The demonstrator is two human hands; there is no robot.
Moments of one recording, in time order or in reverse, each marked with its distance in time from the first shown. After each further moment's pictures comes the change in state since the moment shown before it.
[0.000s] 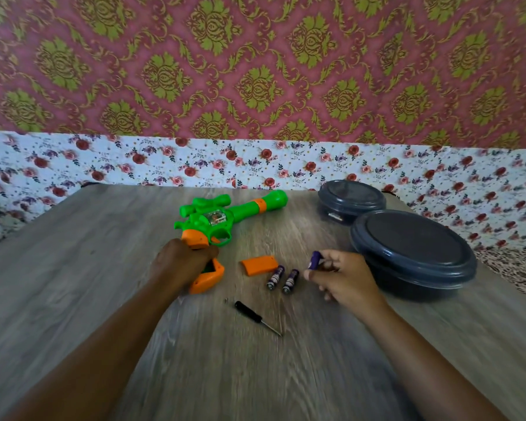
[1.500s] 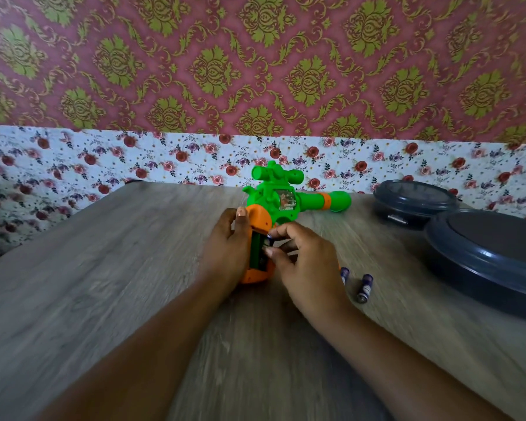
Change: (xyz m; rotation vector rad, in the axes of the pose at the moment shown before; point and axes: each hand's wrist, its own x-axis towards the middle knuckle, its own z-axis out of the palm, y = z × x) left_hand 0.013 -0.017 0.012 -0.397 0.147 0.421; right_hand 0.011 -0.042 0.134 -0.133 0.140 -0.645
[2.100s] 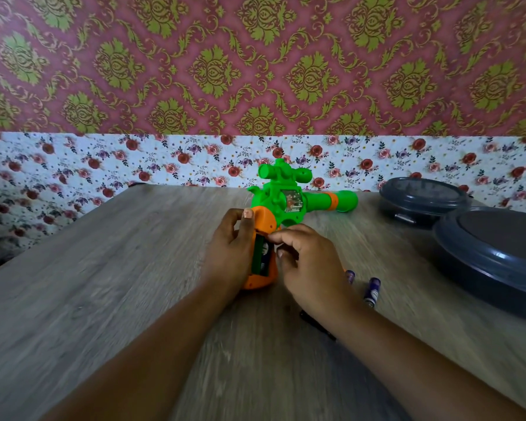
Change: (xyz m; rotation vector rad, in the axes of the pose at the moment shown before) left_hand -0.003 0.002 0.002 -0.100 -0.034 0.018; right_hand 0.008 0.005 -0.005 -0.058 -0.111 -0.058
